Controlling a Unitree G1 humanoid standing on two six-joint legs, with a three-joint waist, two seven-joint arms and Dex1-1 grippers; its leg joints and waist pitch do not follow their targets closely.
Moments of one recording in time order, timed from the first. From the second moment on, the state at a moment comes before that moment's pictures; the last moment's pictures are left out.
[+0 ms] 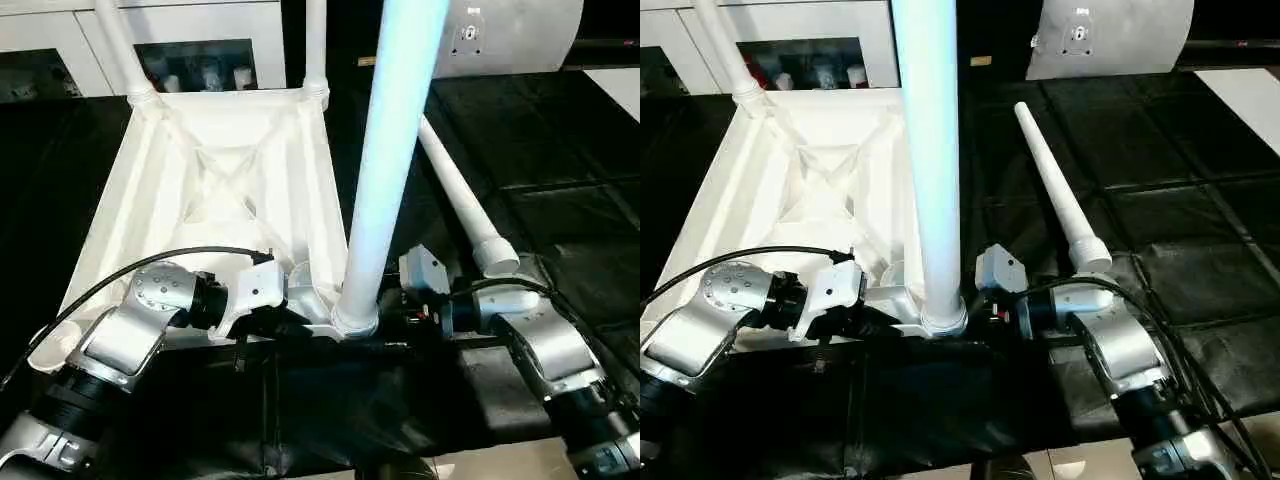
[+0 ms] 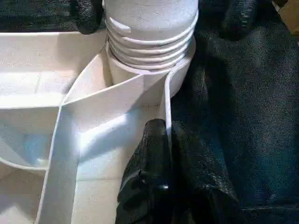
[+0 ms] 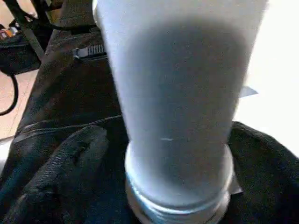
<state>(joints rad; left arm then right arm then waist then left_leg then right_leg) -0.40 0.57 -0.35 0.11 -0.08 0.19 -1.27 -0.39 -0.43 0.27 0.17 0.24 0.19 1.25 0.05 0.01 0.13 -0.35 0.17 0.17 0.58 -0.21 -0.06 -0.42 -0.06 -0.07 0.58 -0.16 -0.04</state>
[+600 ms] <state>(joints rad) -0.41 0.57 -0.36 0.13 -0.08 0.17 -1.28 -0.40 -0.43 0.27 0.21 0.24 0.19 1.25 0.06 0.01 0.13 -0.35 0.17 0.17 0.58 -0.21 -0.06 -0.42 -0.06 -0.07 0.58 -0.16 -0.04</state>
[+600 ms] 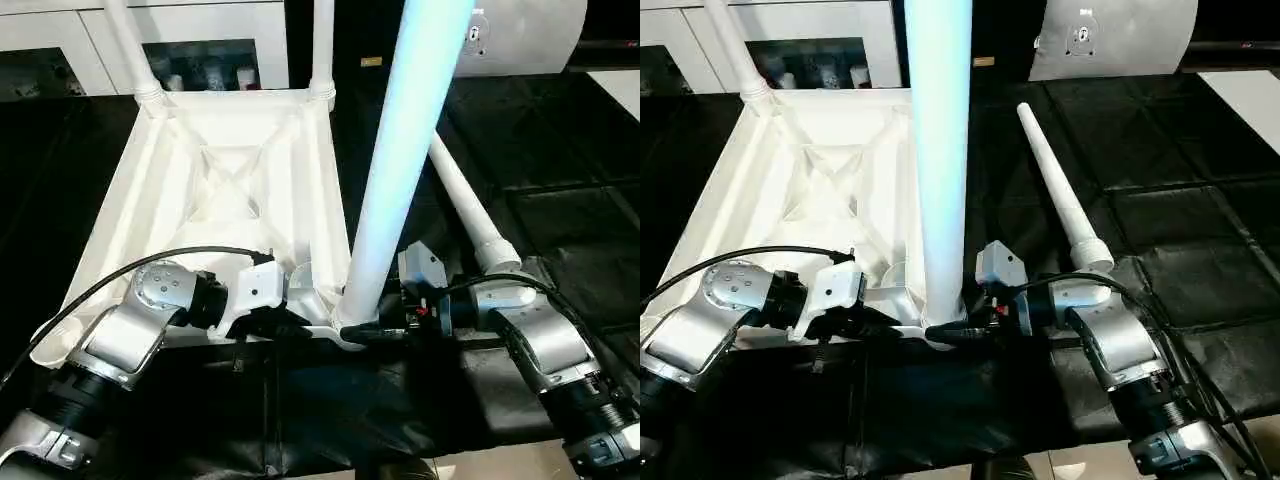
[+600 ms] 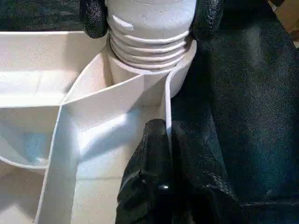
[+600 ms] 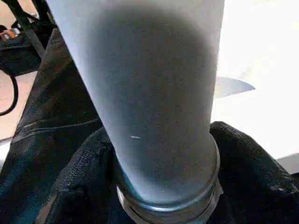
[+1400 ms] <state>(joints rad) -0.25 0.10 -0.29 -0.21 0.10 0.78 -0.55 -0.23 0.00 0.09 -0.05 0.07 0.48 0.33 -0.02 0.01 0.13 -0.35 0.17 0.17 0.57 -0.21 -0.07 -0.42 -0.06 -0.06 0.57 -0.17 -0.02</state>
